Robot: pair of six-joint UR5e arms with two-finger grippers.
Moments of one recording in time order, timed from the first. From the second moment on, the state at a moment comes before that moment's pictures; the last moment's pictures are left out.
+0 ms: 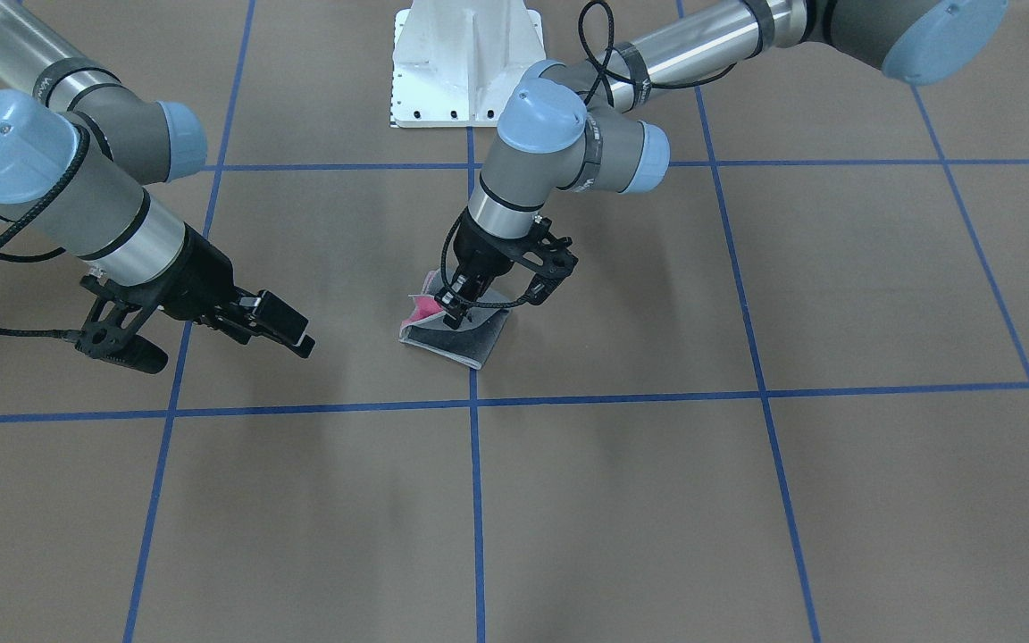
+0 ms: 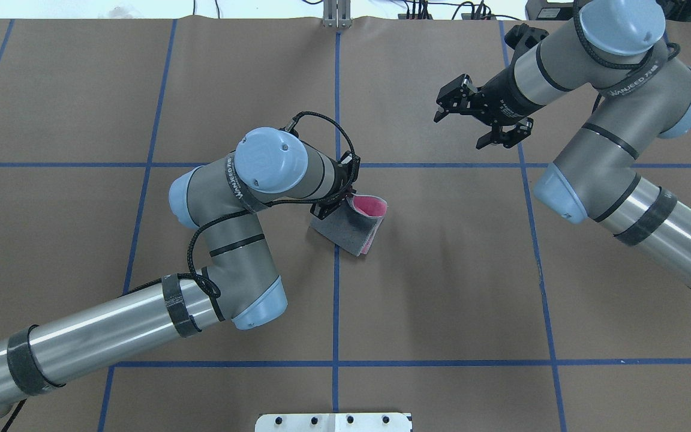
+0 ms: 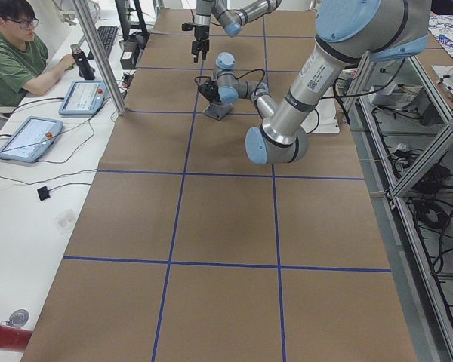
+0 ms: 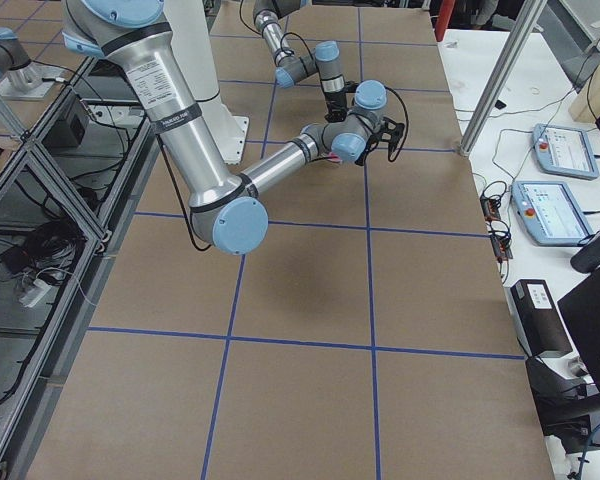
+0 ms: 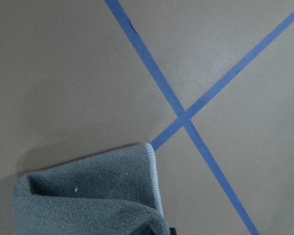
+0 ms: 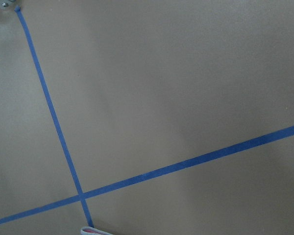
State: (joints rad) left arm -0.52 -2.40 -1.35 -2.12 -1.75 -2.23; right arm 0.90 -1.07 1.60 -1.09 2.24 1.50
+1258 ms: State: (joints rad) left arm -0.53 -2.40 -1.31 -2.14 -1.75 -2.24; right arm 0.90 -1.07 1.60 -1.09 2.24 1.50
